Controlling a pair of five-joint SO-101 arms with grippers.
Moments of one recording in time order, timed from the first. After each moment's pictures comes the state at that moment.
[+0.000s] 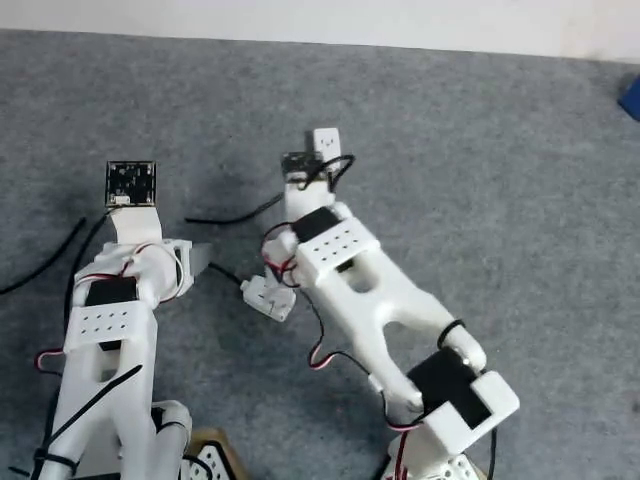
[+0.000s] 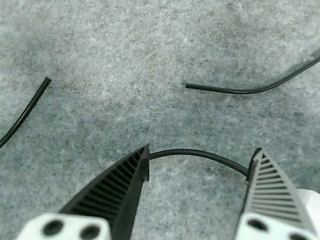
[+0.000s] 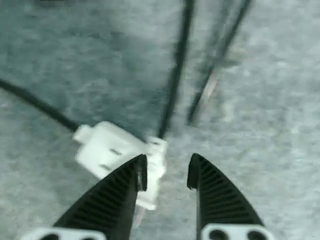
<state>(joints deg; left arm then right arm) -15.0 -39.1 63.3 35.8 -4.2 -42.6 5.1 15.3 62.9 -25.5</state>
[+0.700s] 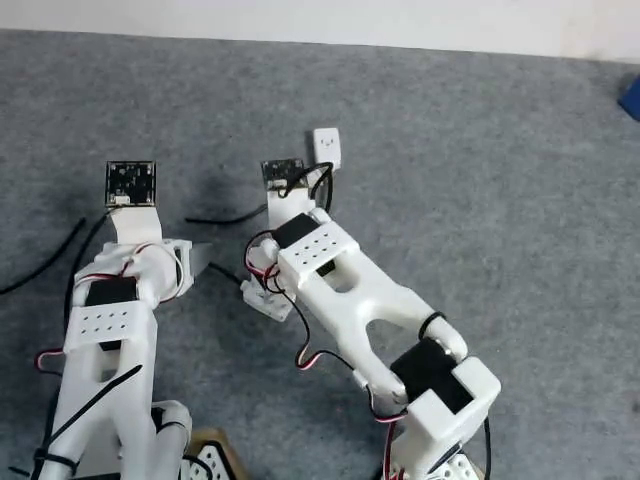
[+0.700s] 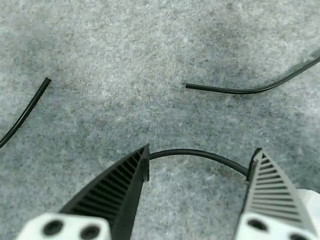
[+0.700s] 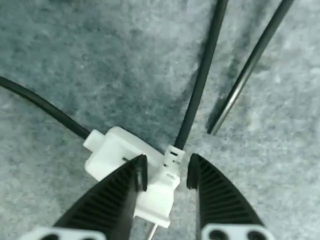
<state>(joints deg) -15.0 -39.1 63.3 35.8 -4.2 -44.1 9.8 14.4 60.0 -26.1</state>
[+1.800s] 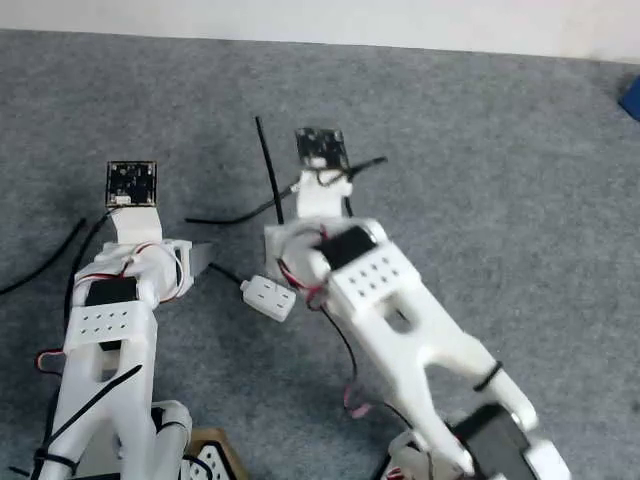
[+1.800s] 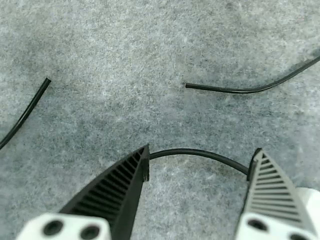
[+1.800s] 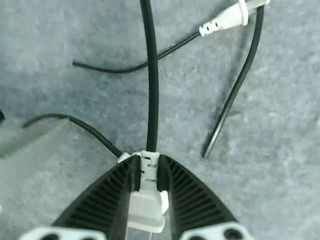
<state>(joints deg) -14.7 -39.1 63.3 36.0 -5.8 -40.3 -16.6 29.6 50.8 -23.3</state>
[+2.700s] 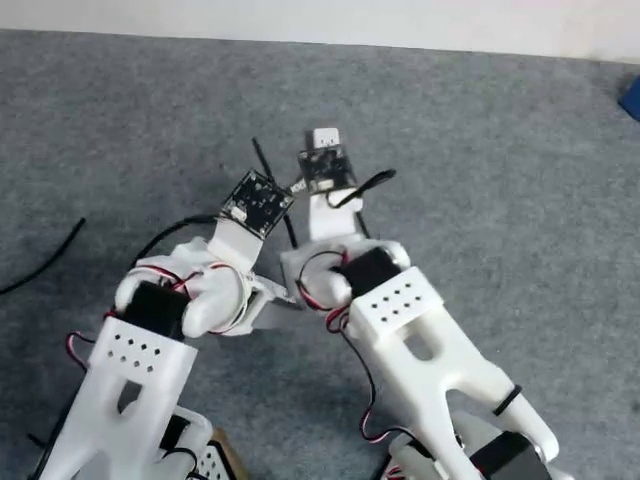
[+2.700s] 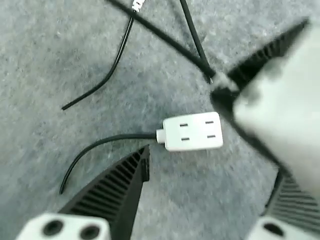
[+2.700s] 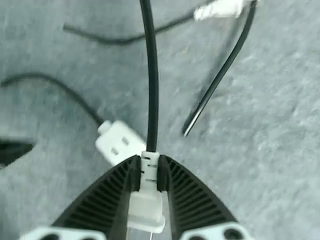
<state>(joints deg) 12.7 -51.3 50.1 66.9 -15.1 -40.3 -24.5 34.8 56.0 -15.3</state>
